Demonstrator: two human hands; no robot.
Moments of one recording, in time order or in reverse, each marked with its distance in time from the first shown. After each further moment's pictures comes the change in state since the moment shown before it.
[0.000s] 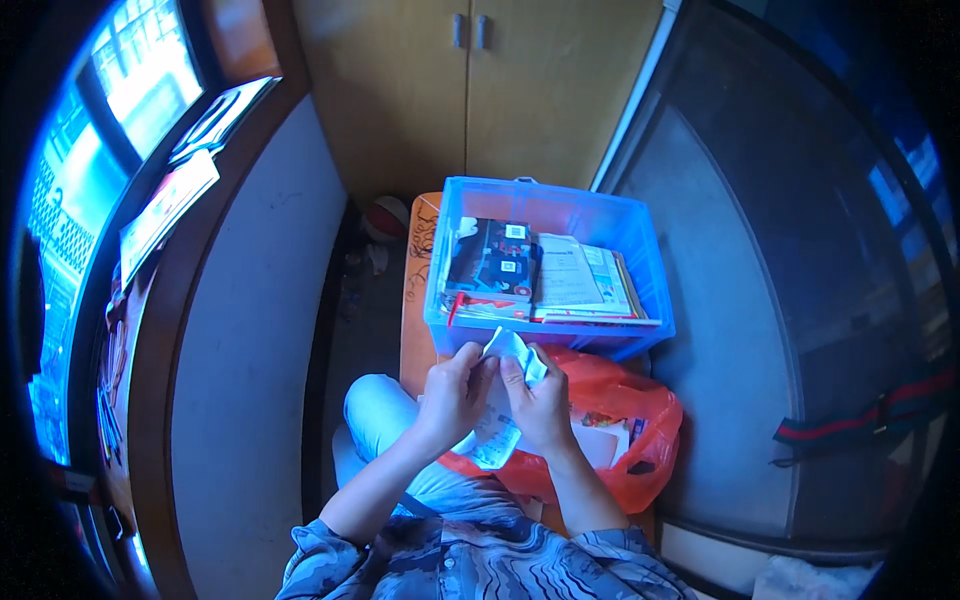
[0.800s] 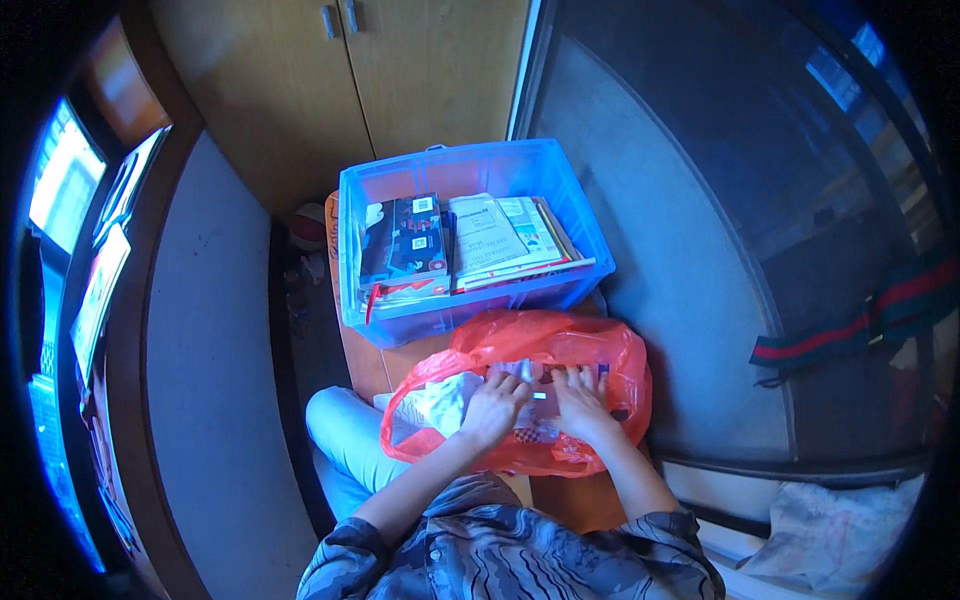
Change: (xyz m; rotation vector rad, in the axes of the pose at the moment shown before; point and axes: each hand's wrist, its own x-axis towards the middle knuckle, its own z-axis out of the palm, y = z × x) left_hand -0.064 -0.070 0.147 0.346 -0.518 0.400; right_hand -0.094 0.117 -0.138 -1.307 -0.390 0.324
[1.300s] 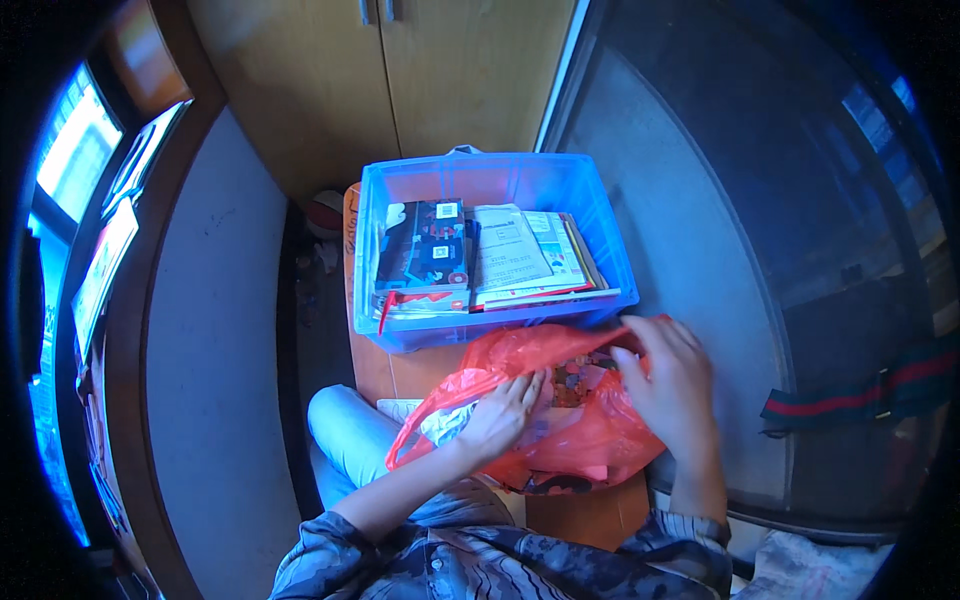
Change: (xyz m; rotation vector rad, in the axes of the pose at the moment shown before) left_hand 0.025 0.000 -0.028 0.148 -0.053 -0.016; right_hand 0.019 -0.007 -0.211 0.209 0.513 -0.182
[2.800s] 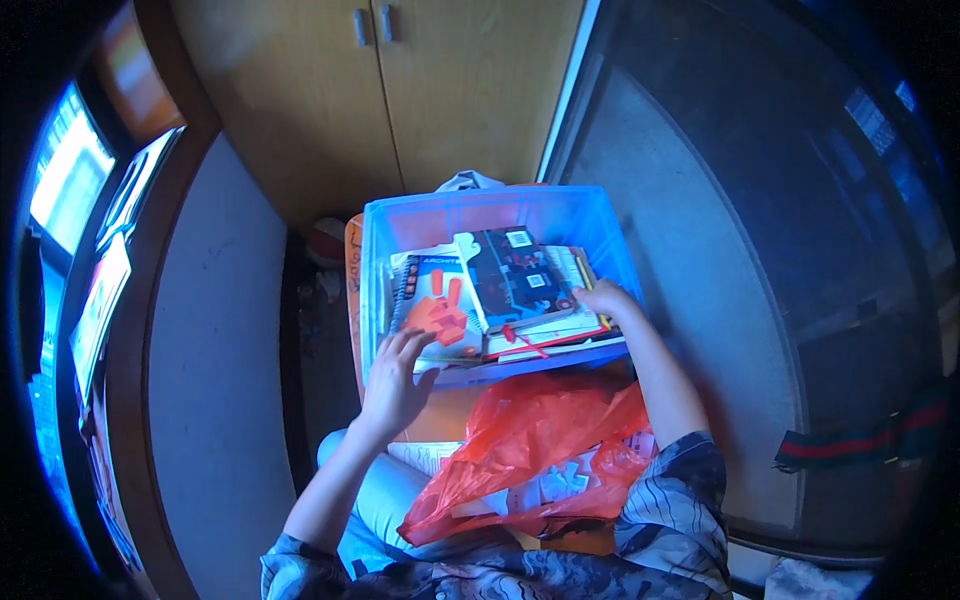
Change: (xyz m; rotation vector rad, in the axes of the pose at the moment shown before) left_hand 0.017 -0.132 -0.119 -0.114 0.228 -0.332; right_hand 0.162 0.140 0.212 0.208 -0.653 0.821
